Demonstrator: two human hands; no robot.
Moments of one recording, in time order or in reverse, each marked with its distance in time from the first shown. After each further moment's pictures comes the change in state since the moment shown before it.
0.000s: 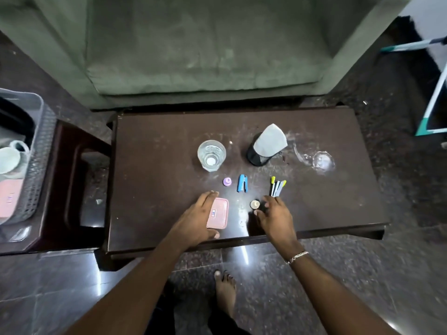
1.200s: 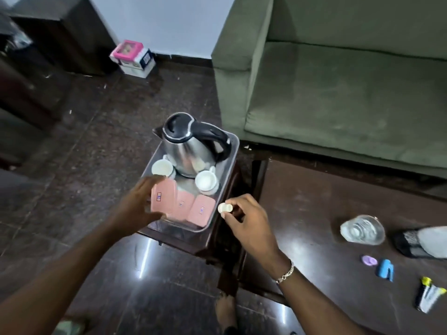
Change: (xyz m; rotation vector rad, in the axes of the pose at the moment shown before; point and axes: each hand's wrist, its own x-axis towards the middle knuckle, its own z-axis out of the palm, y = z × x) left_hand -0.277 -0.292 -0.340 -0.064 0.536 -0.306; right_hand -0.063 -0.453 0.111 0.451 -0.276 -0.655
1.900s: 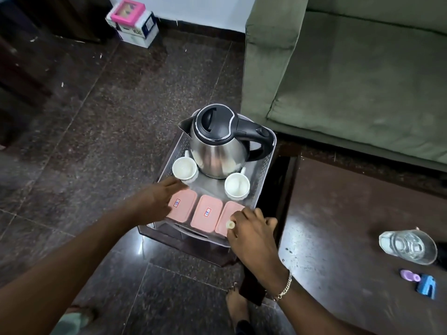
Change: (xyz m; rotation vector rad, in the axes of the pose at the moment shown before) left_hand 0.073 -0.097 -0.004 0.246 -0.397 0.038; right_hand 0.036 0.002 0.111 -0.747 -0.146 0.038
